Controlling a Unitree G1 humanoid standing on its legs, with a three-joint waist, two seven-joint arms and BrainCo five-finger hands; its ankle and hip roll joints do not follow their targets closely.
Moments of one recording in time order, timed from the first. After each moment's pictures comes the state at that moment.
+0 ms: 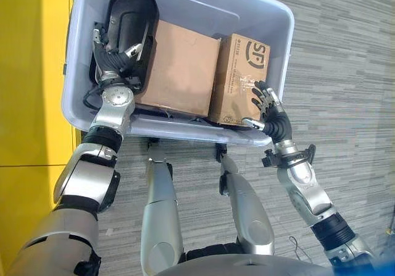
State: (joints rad) left arm -0.92 0.56 -0.31 0.89 -0.40 -0.26 0.52; right arm -0.16 -0.33 0.37 -0.04 0.38 -0.31 -0.16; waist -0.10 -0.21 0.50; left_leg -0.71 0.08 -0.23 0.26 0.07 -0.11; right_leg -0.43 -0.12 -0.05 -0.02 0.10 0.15
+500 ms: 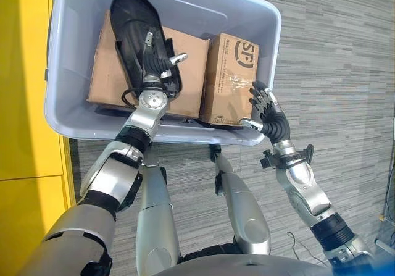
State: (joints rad) left arm -0.92 0.40 -0.39 0.85 -0.32 -0.26 0.44; right arm -0.16 -0.33 0.39 -0.05 0.38 -0.31 -0.15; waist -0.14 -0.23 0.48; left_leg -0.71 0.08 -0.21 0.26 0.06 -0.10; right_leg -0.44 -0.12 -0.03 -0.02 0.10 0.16
